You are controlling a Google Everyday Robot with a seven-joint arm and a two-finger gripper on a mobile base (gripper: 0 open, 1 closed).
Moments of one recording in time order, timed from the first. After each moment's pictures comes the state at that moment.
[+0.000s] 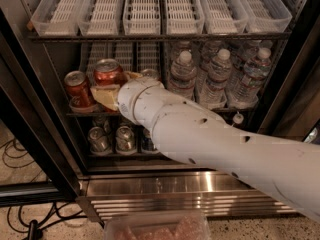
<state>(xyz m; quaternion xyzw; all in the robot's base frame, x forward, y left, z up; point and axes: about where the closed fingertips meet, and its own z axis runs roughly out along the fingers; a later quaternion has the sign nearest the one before) 0.555 0.098 0.914 -0.27 0.72 0.18 0.61</state>
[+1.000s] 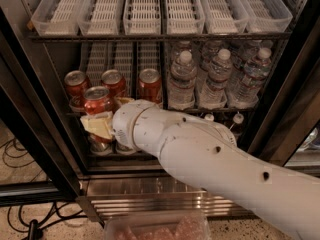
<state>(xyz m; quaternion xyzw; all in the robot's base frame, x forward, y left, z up) 0.496 0.117 0.882 -0.32 0.74 0.24 0.55</state>
